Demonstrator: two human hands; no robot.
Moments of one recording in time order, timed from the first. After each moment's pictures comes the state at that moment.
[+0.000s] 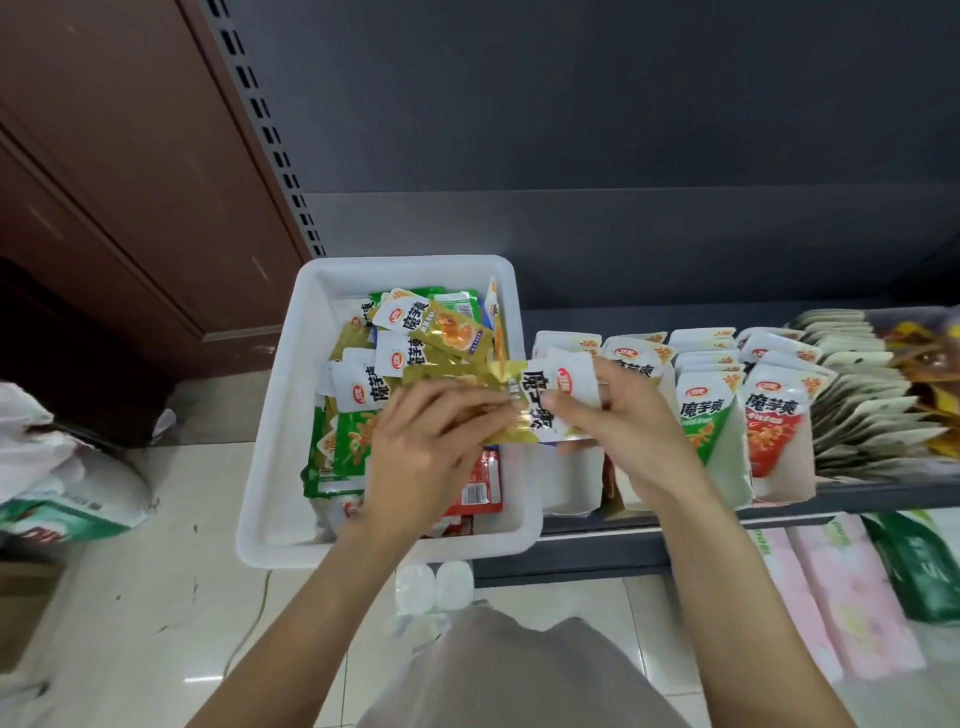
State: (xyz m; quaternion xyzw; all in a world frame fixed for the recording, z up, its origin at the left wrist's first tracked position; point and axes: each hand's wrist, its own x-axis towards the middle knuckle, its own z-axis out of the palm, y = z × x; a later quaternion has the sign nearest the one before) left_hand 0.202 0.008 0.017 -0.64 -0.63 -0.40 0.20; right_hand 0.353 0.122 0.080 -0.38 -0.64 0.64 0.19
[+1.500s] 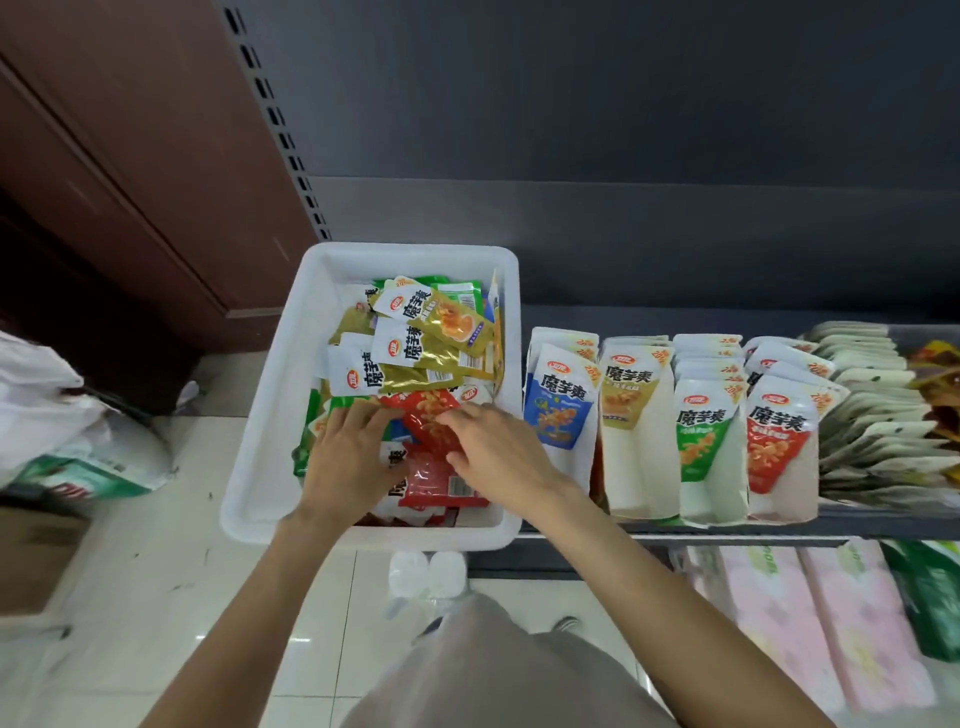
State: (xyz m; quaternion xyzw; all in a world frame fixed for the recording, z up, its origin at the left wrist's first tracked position) left_hand 0.169 -0.026 -0.038 -0.45 -0.88 -0.11 -0.07; right_hand 0.299 0.104 0.001 -0.17 -0.96 0.20 -0.02
